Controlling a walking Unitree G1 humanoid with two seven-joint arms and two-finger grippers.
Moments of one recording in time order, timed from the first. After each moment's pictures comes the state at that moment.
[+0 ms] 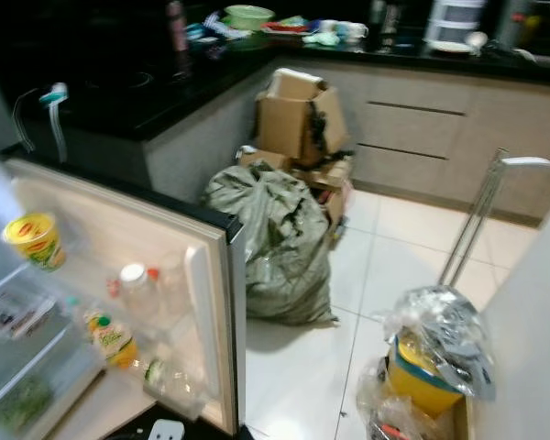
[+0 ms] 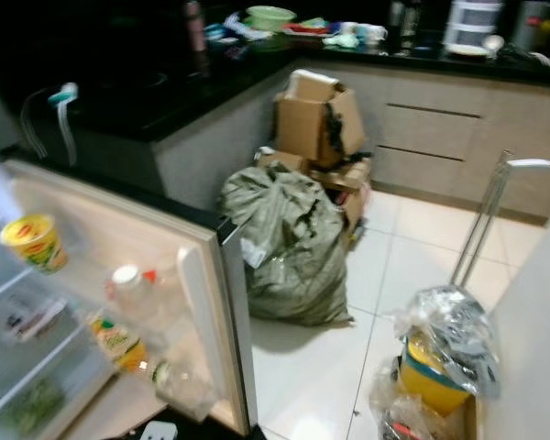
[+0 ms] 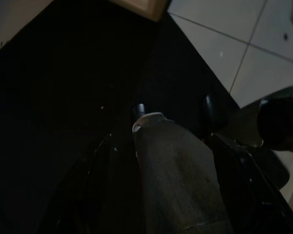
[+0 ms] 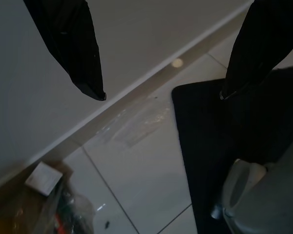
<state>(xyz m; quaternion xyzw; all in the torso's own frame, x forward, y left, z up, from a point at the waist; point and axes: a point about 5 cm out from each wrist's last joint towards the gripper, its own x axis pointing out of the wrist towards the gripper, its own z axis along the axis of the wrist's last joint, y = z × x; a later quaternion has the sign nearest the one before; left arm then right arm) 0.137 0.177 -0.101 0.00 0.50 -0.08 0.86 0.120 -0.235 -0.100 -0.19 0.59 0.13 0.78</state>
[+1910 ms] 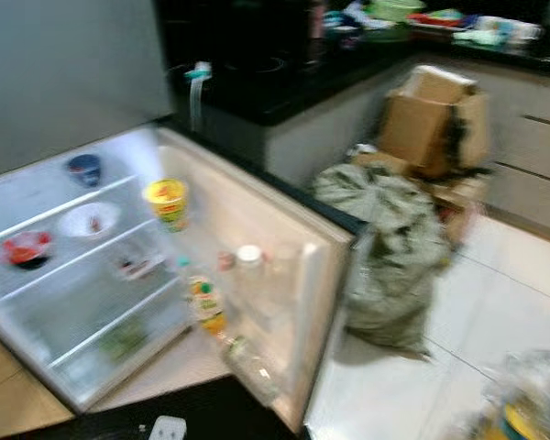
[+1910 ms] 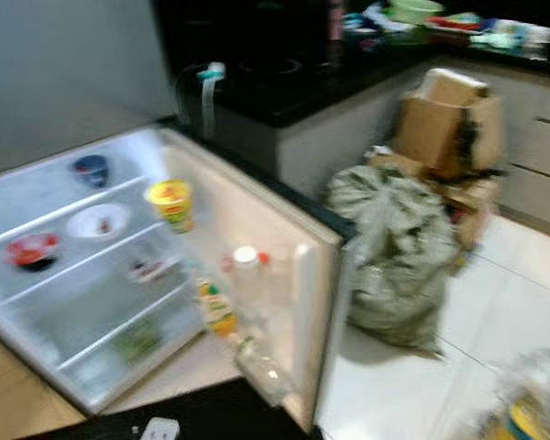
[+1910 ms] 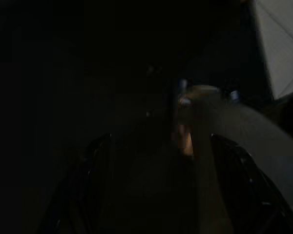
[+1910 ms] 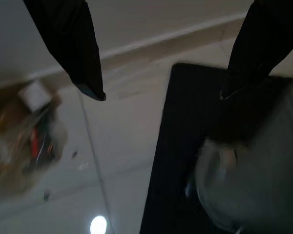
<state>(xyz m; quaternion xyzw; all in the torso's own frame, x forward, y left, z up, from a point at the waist) 0.131 0.176 -0.105 0.01 0.52 -0.08 0.85 0.119 -0.236 -0.099 -0.17 0.58 0.13 0.79</state>
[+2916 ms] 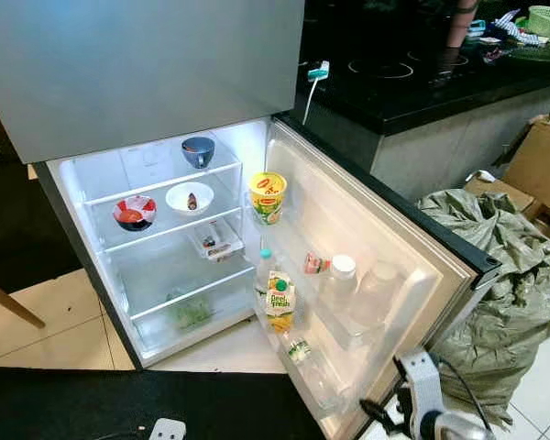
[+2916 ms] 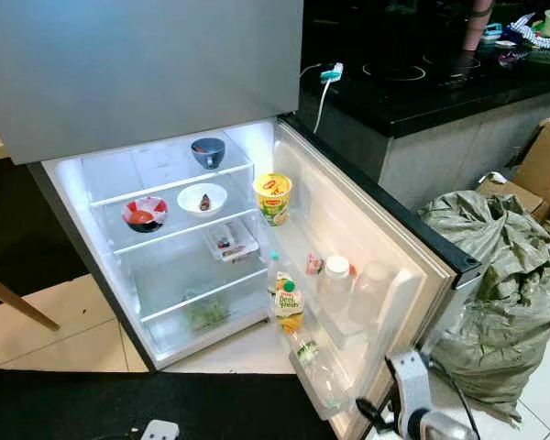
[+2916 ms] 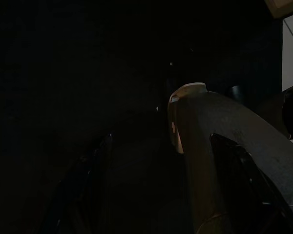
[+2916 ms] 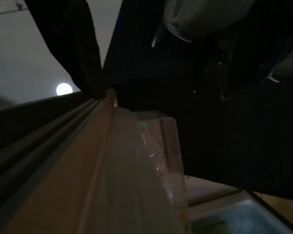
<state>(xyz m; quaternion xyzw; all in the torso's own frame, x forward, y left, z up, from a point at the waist) 0.139 0.173 -0.102 0.02 0.51 -0.10 0.86 0.230 -0.244 -0.033 0.02 0.34 0.14 0.93</state>
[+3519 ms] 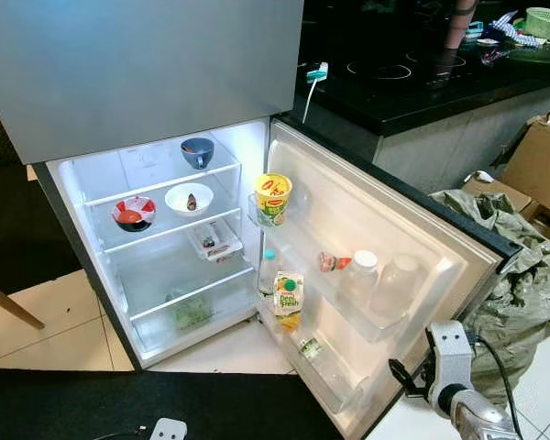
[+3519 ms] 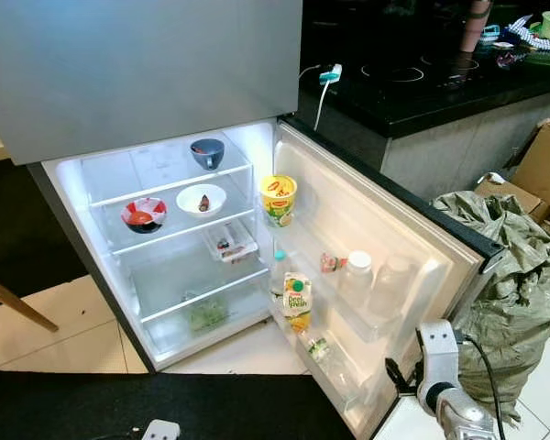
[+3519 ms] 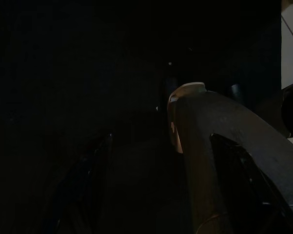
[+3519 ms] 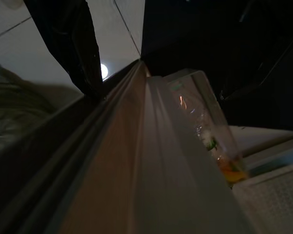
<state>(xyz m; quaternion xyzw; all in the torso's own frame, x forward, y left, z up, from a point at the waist) 0.139 0.172 -0.102 0.02 0.51 -0.10 0.85 0.250 -0.273 -0.009 0.00 0.27 0.02 0.96</state>
